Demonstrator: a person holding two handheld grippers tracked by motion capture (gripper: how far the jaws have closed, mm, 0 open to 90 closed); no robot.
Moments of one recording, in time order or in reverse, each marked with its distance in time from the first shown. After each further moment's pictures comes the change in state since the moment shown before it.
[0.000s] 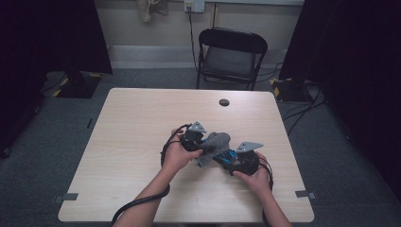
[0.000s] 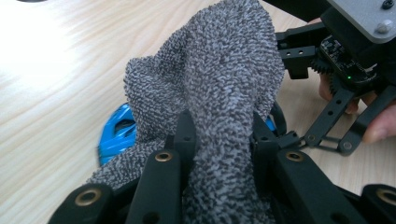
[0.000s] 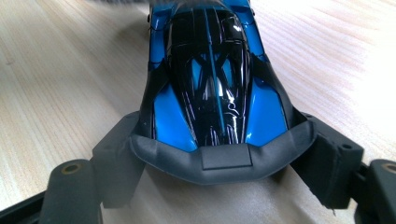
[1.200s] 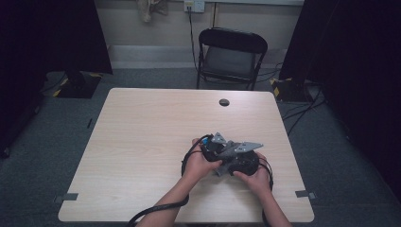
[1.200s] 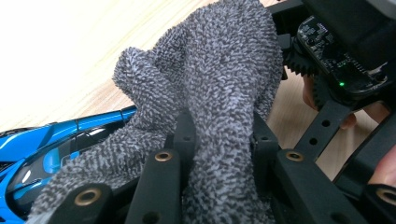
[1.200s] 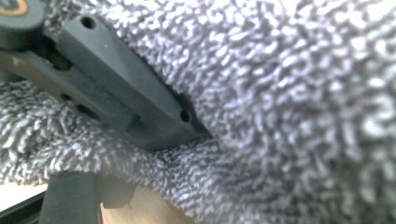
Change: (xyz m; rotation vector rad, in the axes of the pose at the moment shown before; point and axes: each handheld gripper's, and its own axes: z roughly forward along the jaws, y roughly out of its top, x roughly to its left) left arm -0.037 -0.001 0.055 0.030 -0.024 0.036; right arm 0.000 0.000 0.000 0.000 0.000 0.000
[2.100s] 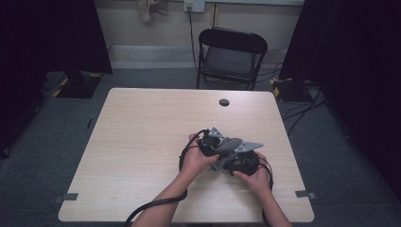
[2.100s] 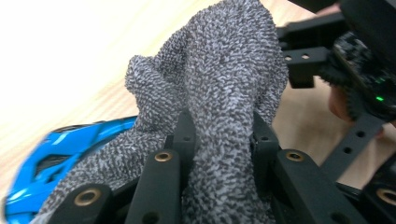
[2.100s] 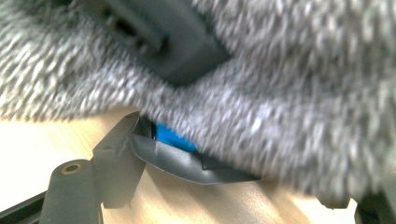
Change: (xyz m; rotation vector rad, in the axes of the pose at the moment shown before) left arm 0.018 0.007 -0.009 0.002 0.048 -0.039; right arm 0.000 0.000 0.000 -0.001 0.001 0.002
